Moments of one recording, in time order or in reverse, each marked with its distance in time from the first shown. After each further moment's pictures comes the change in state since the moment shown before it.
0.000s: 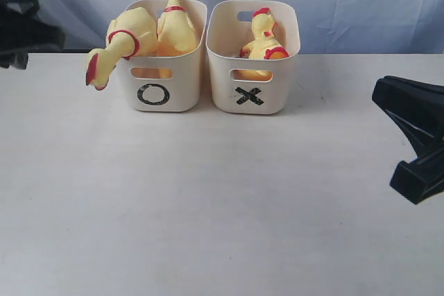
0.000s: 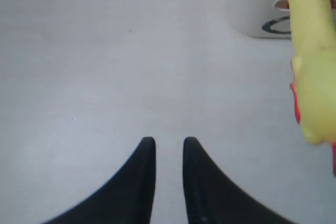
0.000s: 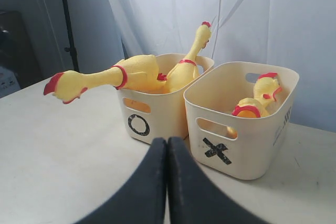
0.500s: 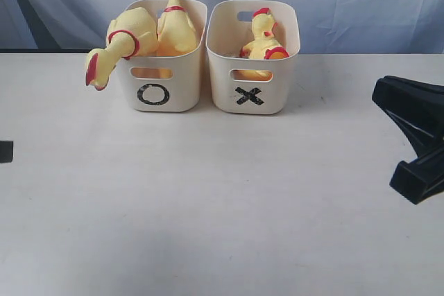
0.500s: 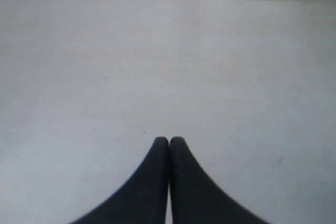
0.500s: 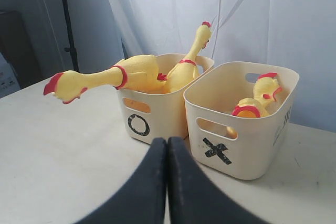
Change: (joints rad) left arm 0.000 -0.520 0.614 0.000 -0.284 -0.059; right arm 0.000 0.000 0.000 0.000 0.000 0.000
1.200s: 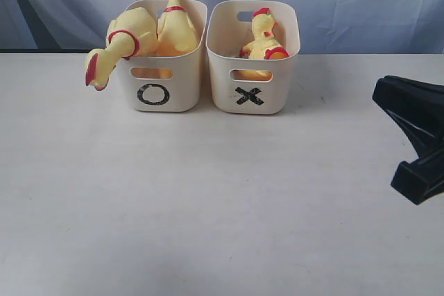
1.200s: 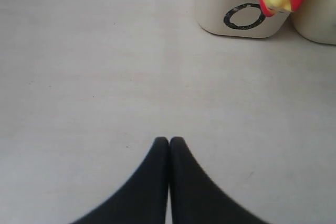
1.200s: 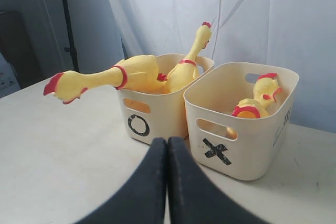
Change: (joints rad) left arm 0.000 -0.247 0.101 -0.053 -0.046 0.000; right arm 0.000 -0.007 0.000 0.000 0.000 -0.001
